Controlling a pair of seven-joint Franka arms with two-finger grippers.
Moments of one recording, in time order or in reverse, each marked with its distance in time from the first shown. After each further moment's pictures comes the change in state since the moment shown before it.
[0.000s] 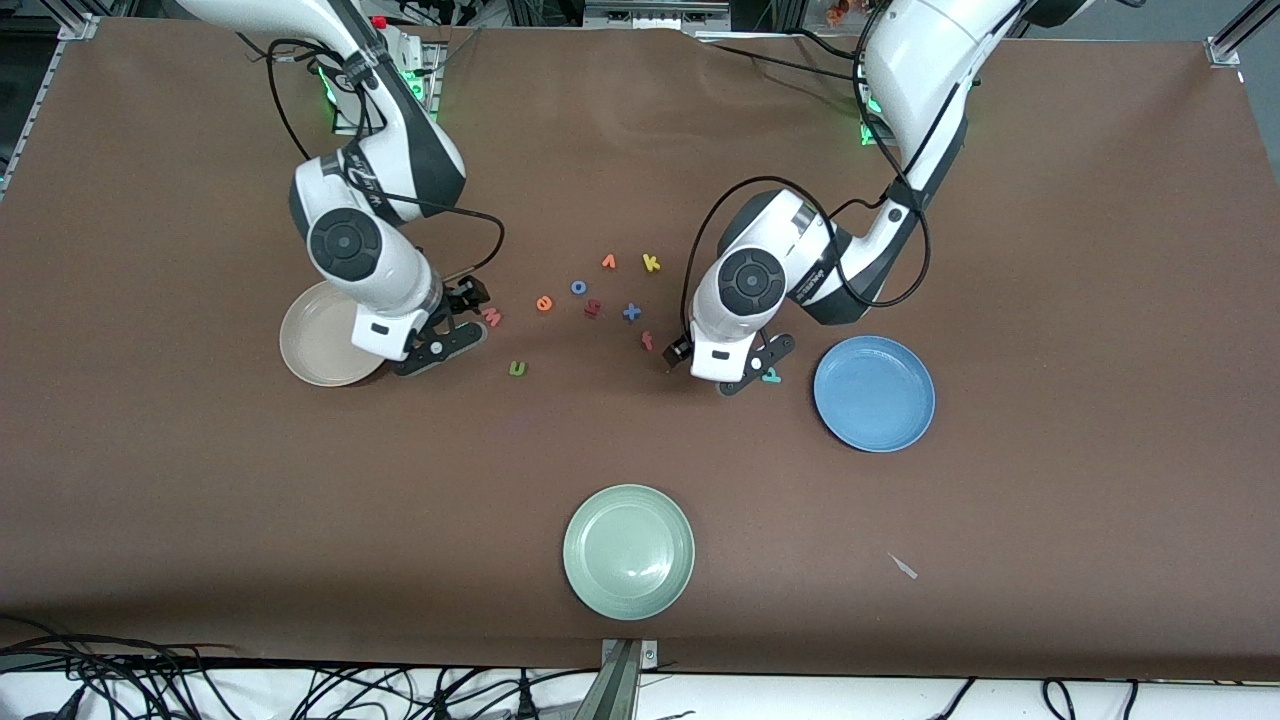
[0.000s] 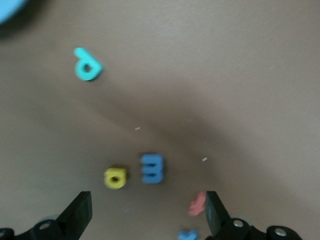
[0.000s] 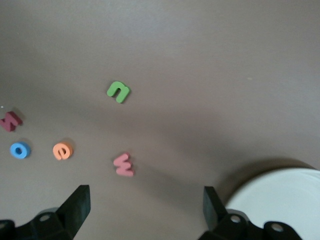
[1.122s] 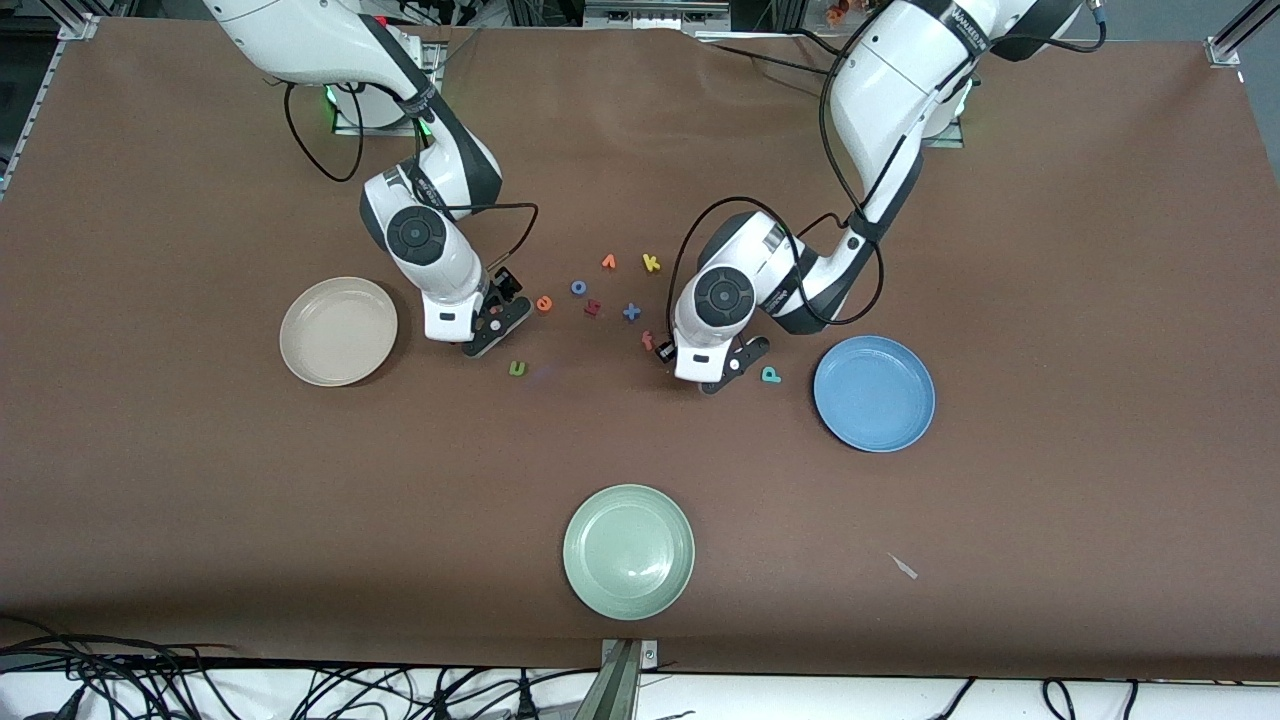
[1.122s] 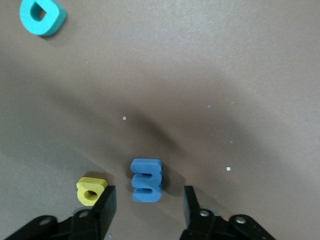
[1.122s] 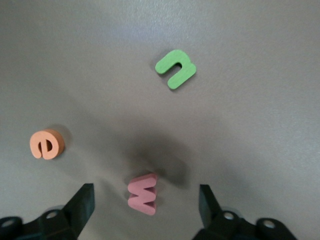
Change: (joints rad) left arm -0.040 0.098 0.000 -0.027 0.004 0.071 -0.030; right arm 0.028 0.111 0.037 -0.168 -0.072 0.308 -0.136
